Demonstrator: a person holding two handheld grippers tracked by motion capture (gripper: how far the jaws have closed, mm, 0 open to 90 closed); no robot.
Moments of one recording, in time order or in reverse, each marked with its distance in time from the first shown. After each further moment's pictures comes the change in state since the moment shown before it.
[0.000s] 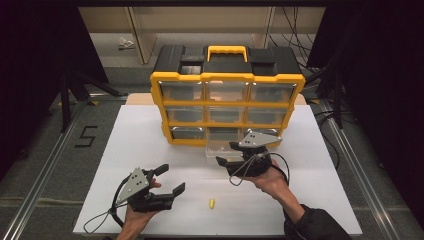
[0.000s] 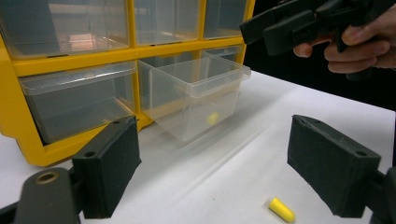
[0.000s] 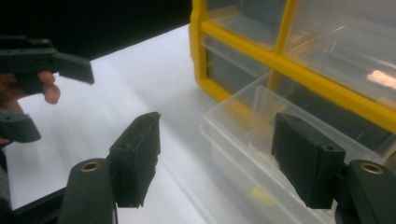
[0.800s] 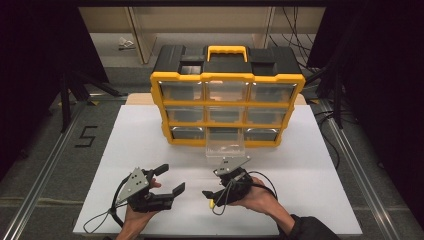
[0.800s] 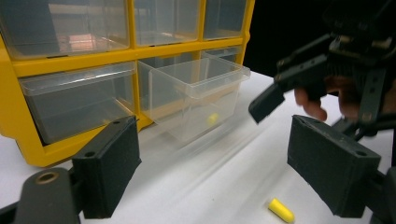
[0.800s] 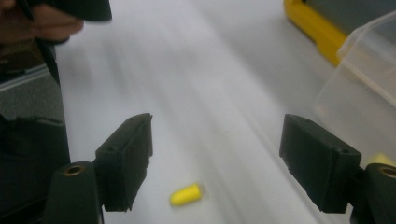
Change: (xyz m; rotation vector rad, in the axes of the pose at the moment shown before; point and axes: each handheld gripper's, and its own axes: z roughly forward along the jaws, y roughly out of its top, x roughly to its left) left arm 0.000 0.000 0.000 -0.002 -0.002 -0.002; right arm 0.045 -0.033 0.035 0.242 0.172 -0.126
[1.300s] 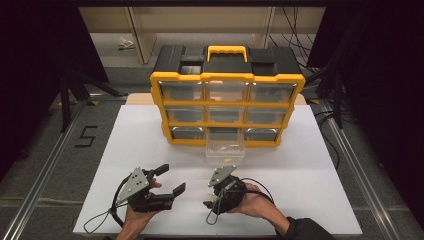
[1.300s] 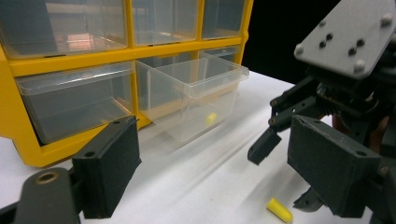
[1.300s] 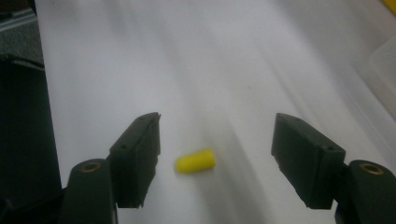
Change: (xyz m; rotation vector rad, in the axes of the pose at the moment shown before) left arm 0.000 0.000 0.000 0.002 -0.006 -0.003; right arm 0.008 -0.016 0.028 0.177 0.014 -0.067
